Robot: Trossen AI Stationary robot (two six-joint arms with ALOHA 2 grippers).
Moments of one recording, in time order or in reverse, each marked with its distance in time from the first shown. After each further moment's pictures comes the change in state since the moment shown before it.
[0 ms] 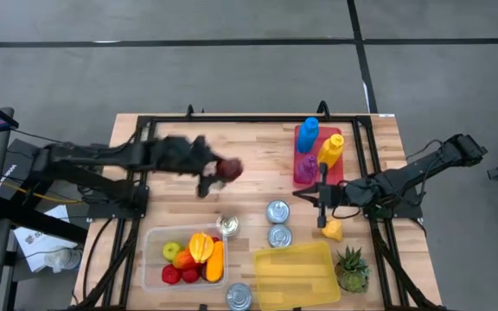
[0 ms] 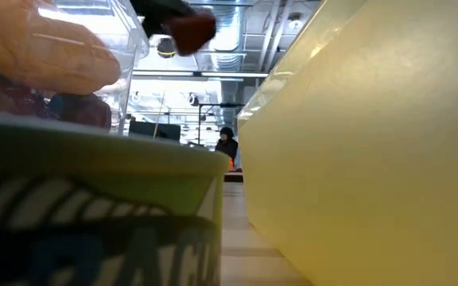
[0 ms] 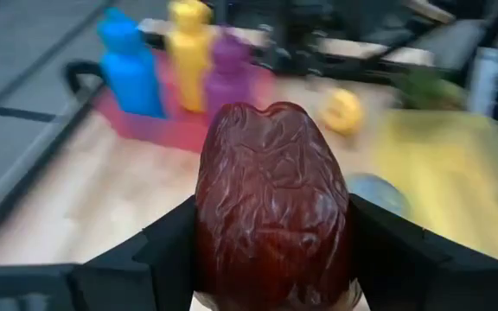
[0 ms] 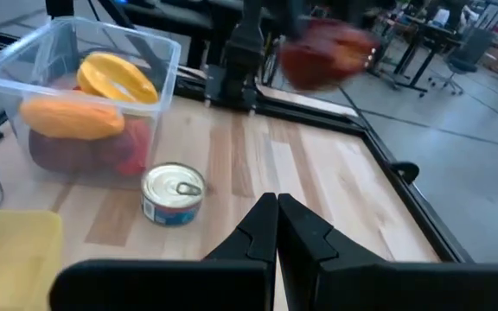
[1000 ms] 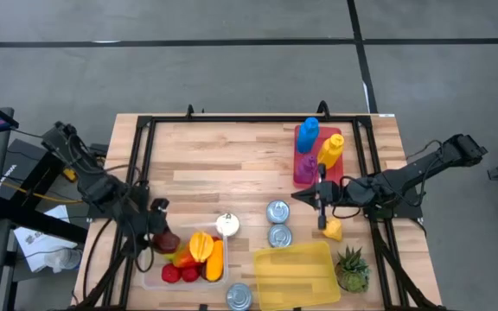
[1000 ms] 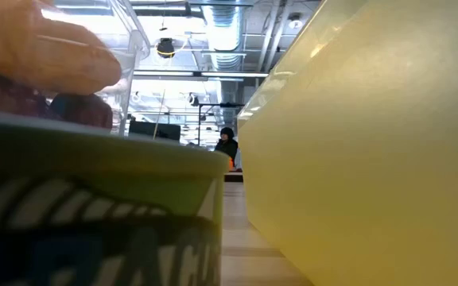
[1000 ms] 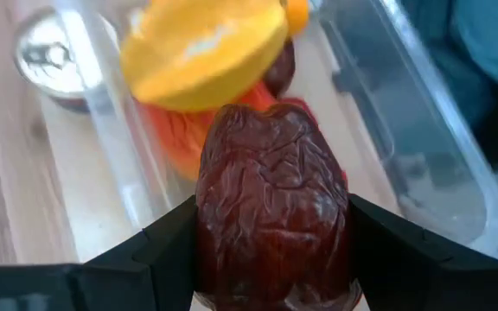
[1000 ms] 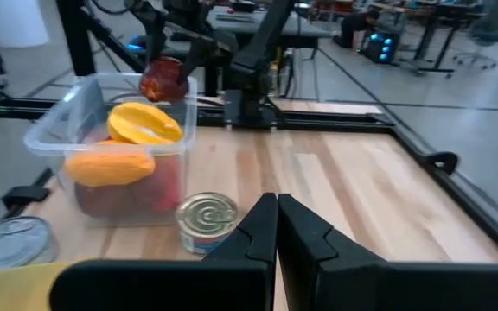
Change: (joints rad) left arm -0.795 -0.212 -0.137 -0.524 0.006 -0.368; right arm -0.002 0.008 0.000 0.063 -0.047 0.166
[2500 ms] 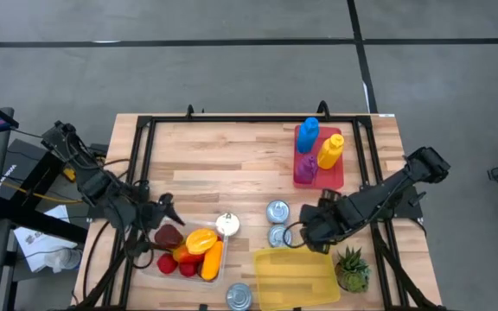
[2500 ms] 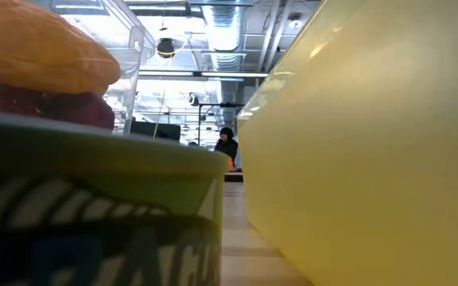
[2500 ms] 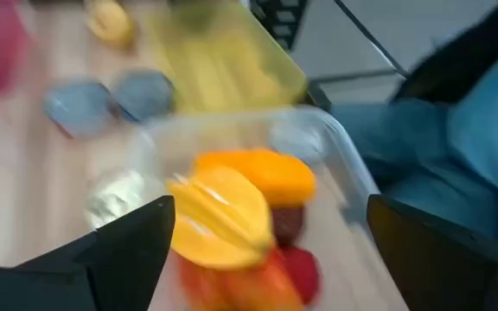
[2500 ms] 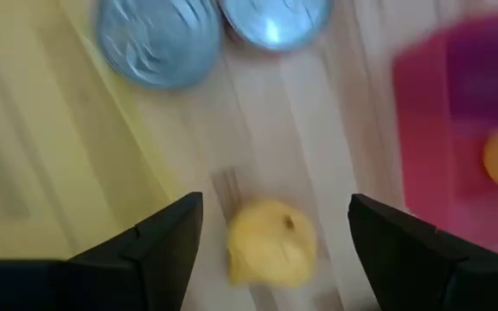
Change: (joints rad) left arm 0.000 -0.059 0.002 0.265 -0.186 0.106; right arm 0.130 0.607 0.748 -1.440 -0.223 0.767
